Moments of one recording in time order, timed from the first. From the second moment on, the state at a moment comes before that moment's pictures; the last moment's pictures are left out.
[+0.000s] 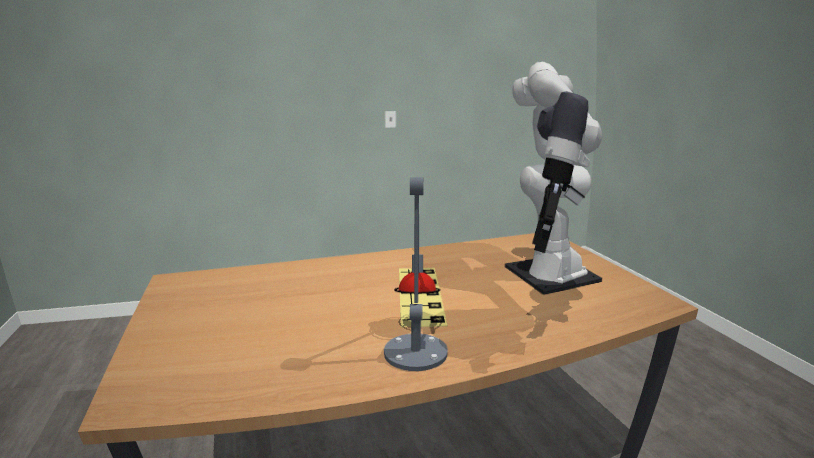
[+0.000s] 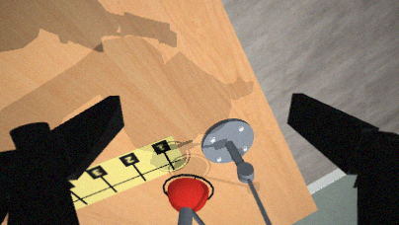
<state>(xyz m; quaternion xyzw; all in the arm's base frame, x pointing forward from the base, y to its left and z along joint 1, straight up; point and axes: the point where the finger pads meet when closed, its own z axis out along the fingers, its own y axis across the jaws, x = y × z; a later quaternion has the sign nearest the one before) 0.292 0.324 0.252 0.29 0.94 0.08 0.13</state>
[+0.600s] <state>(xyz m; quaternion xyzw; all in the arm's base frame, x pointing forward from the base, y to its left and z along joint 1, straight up) 0.344 0.309 0.280 0.18 0.96 0.12 0.19</state>
